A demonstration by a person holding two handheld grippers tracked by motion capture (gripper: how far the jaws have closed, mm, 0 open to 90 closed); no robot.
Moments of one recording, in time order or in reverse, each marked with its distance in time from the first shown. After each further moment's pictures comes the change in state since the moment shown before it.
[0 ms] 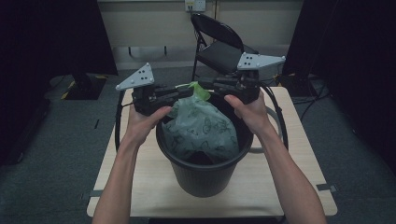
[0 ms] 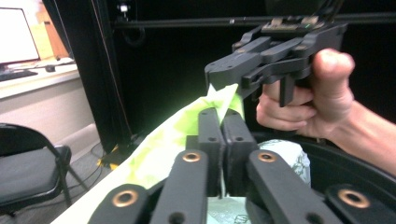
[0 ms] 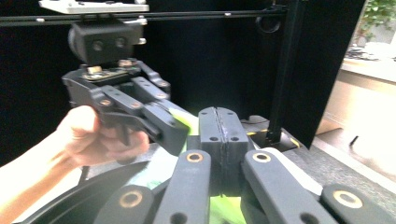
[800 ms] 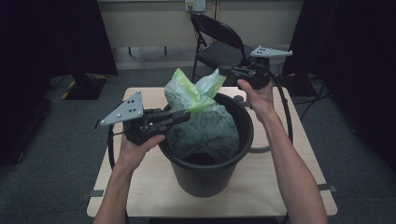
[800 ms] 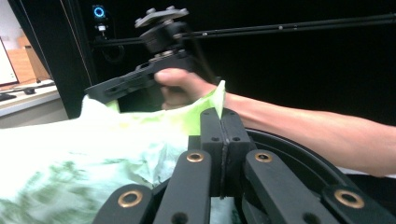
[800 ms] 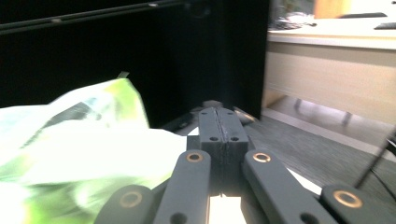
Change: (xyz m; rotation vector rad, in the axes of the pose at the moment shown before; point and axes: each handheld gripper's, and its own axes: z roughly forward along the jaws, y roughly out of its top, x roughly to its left) left arm -0.060 -0.018 -0.033 -0.053 -0.072 0.060; right arm -0.085 -0.032 -0.010 0.025 -0.236 0.163
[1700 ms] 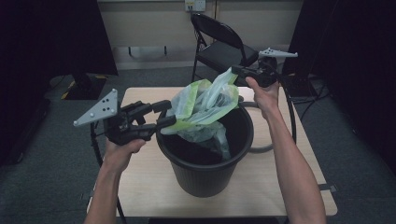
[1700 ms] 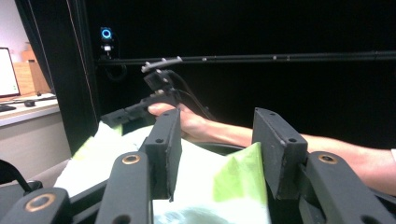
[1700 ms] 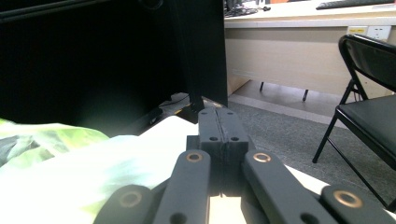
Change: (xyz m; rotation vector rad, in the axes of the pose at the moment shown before) left arm 0.020 0.005 -0.032 -0.113 0.026 -0.073; right arm -0.044 -0.019 -0.002 0.028 -0.149 0.074
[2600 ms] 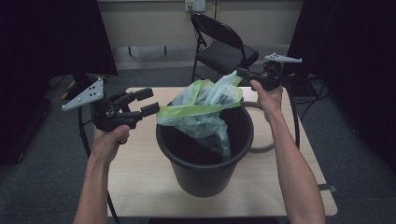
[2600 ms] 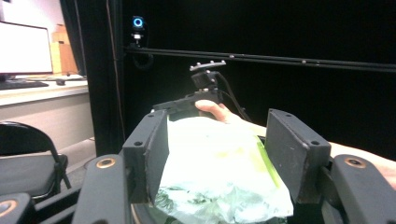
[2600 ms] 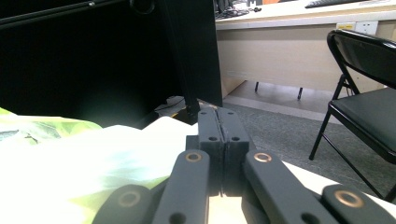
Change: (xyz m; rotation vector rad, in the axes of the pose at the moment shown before) left arm 0.035 -0.004 -0.026 0.015 0.074 -0.072; right arm -0.020 -0.017 -0.006 -0.022 -0.020 0.034
